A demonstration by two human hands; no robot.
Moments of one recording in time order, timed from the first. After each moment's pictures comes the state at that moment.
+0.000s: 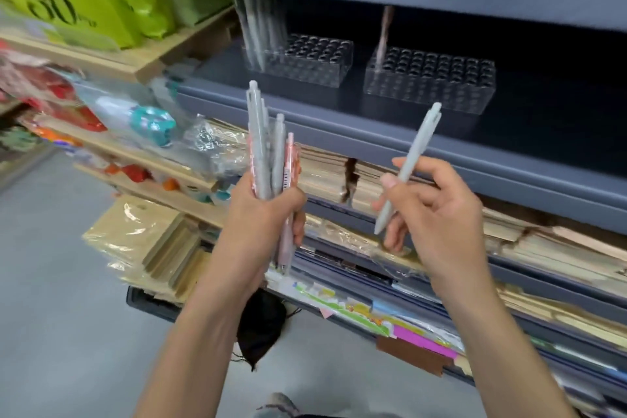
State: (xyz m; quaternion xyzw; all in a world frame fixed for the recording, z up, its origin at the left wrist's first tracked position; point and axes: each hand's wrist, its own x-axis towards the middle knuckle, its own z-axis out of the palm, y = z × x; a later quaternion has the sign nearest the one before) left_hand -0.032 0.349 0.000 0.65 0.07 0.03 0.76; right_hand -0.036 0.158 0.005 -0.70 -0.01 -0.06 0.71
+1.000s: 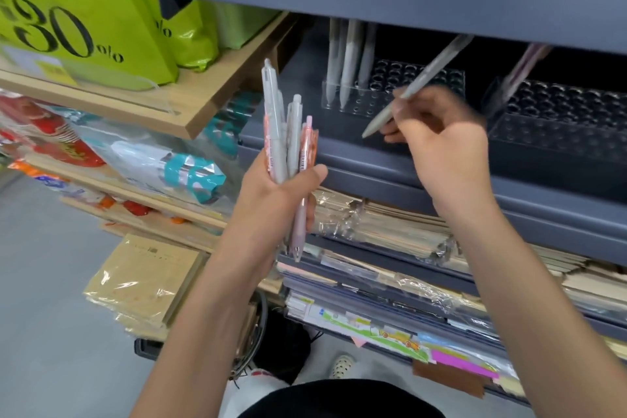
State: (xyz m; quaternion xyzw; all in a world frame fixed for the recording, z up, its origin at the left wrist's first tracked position) left_hand 0.113 0.496 -0.003 0.65 0.02 -0.02 0.76; right_hand 0.157 0.307 0.022 -0.74 -0.02 -0.20 0.64
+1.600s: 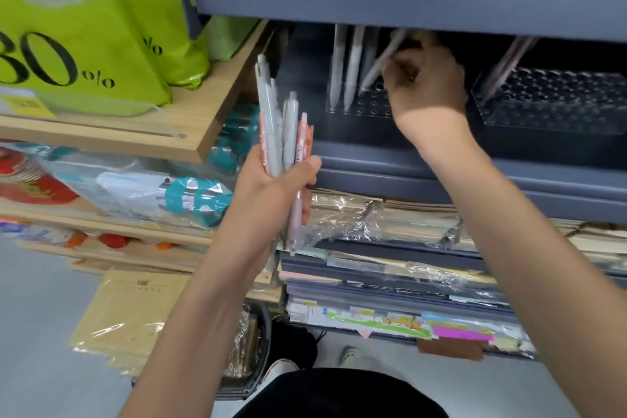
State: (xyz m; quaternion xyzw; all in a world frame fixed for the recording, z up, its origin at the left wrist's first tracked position) left_hand 0.145 0.538 -0.001 0.65 -0.01 -0.09 0.76; right_hand 0.210 0.336 0.046 -0.89 0.08 -0.29 0.35
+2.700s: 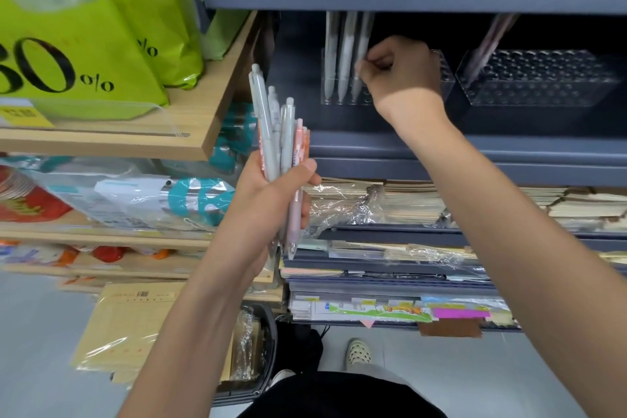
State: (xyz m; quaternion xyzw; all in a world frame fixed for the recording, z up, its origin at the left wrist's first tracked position) left_hand 0.137 0.558 -0.005 0.64 -0.04 -0.15 0.75; right_hand 0.219 0.352 0.044 -0.90 0.16 -0.26 0.32
